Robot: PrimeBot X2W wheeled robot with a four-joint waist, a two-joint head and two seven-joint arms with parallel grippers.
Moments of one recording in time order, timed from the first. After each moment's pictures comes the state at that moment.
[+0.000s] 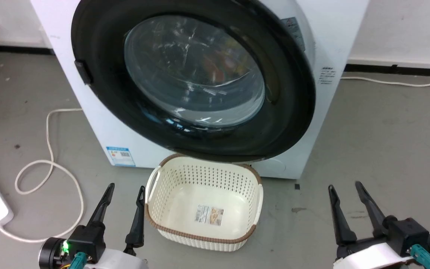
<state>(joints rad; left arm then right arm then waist) 0.01 0.12 -0.07 0.07 -0.10 -0.07 -0.26 0.00 -0.05 0.04 0.12 0.12 0.13 -0.26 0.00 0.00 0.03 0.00</state>
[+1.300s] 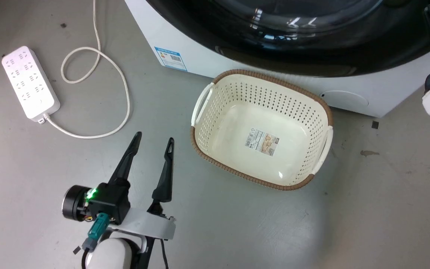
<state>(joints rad) -0.18 0.05 -0.13 0.04 -0.07 -0.08 -0.26 -0.88 -0.52 0.33 0.62 0.41 0.13 -0.26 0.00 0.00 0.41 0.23</state>
